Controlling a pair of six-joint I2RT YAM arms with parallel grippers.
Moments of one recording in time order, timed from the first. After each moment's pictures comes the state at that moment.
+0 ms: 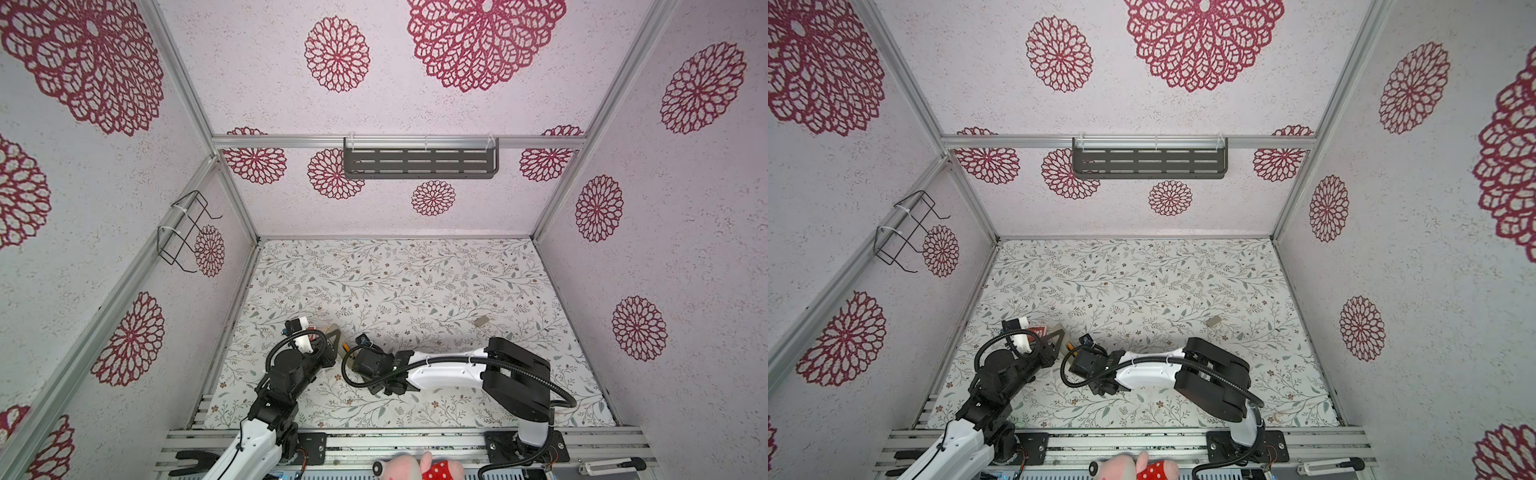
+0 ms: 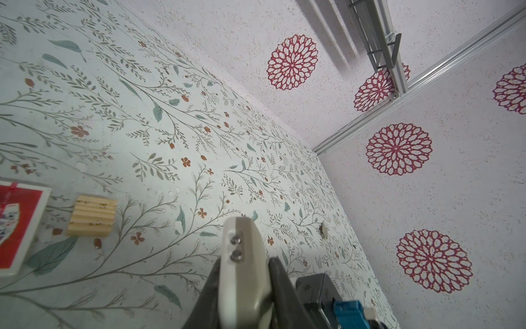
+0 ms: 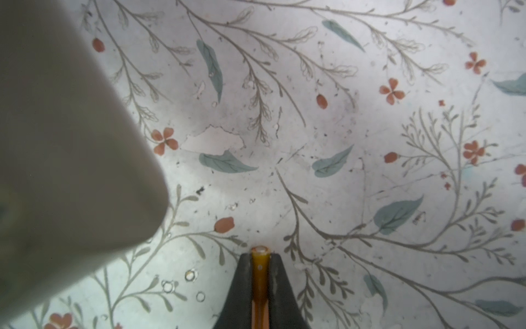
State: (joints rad) left arm -0.36 0.57 0.09 0.24 0.11 -0.75; right arm 1.27 1.91 1.18 -0.41 0.31 0.54
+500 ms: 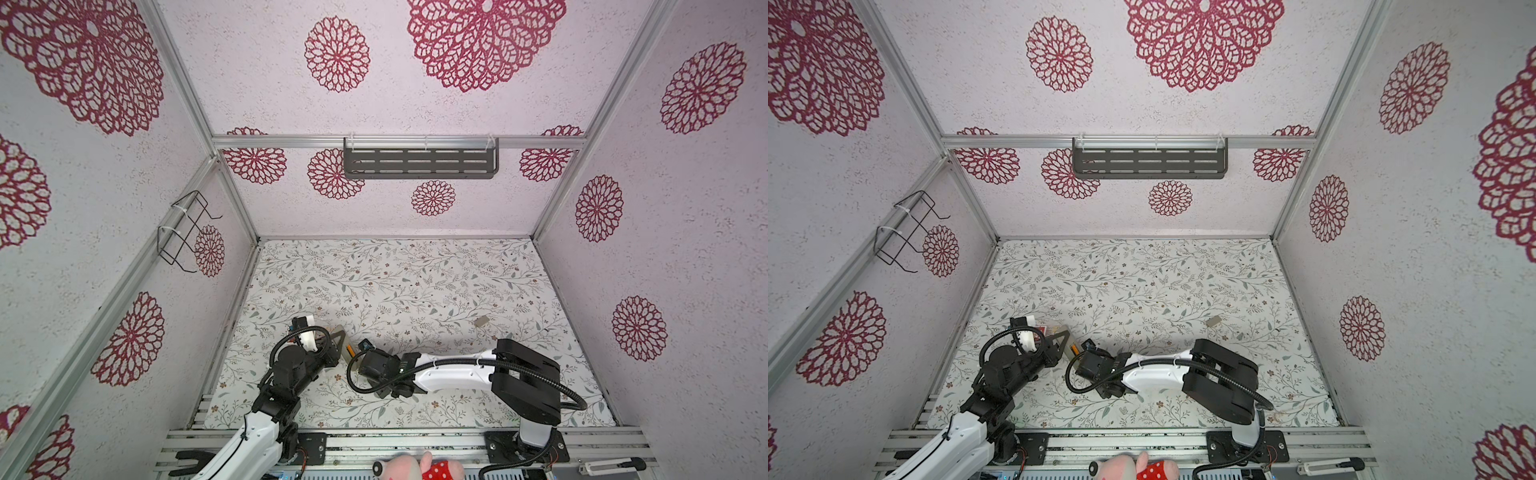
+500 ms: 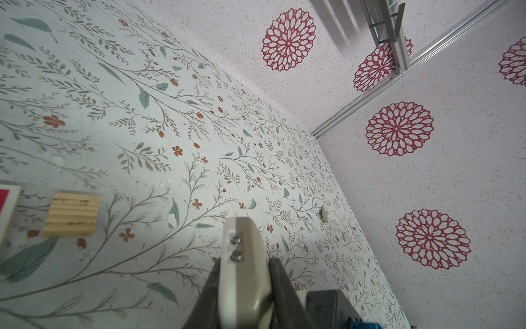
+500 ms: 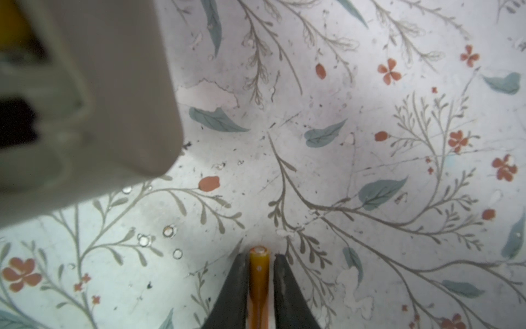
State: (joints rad) left arm -0.36 0.64 0.10 0.29 0.16 -0.71; right arm 1.27 1.86 1.12 -0.41 0.30 0.44
